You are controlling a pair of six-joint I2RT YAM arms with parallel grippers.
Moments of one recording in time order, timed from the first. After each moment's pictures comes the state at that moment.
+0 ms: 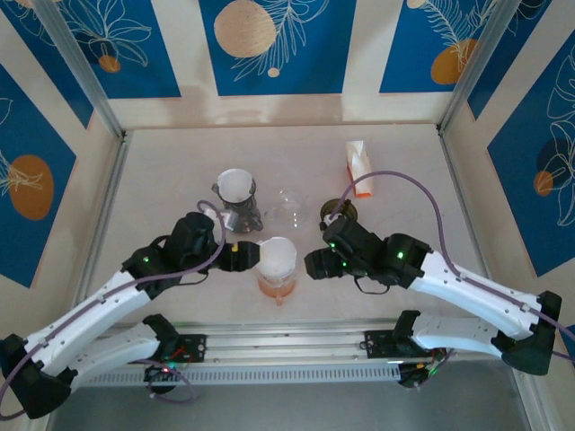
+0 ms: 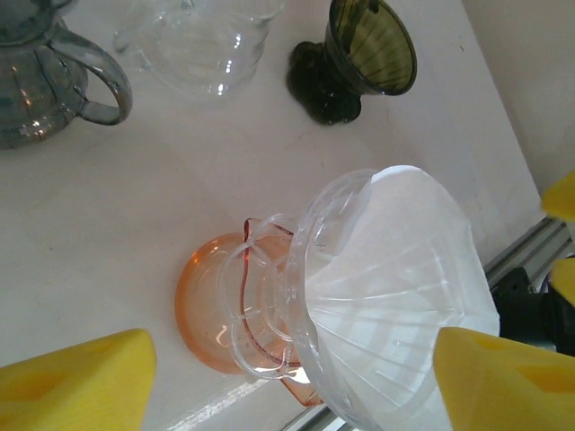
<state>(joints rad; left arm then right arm) -0.74 0.84 0.78 -0.61 0.17 -0.62 1.02 0.99 0.97 -0.96 0.13 0.67</state>
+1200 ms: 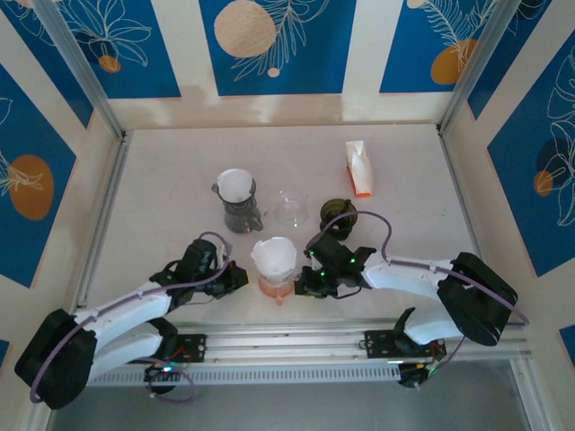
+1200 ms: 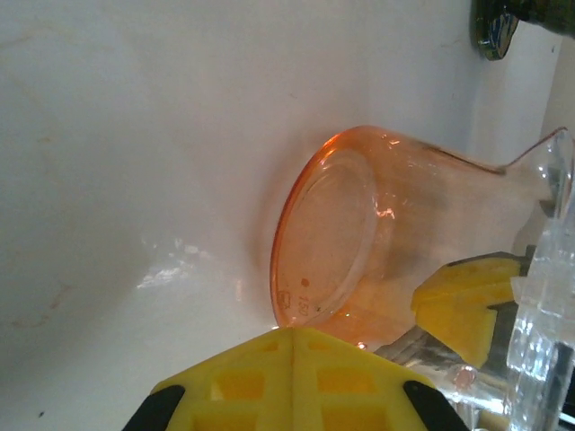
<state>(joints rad) -0.60 1.01 0.27 -0.05 0.47 -1.02 0.88 1.36 0.60 -0.31 -0.39 0.96</state>
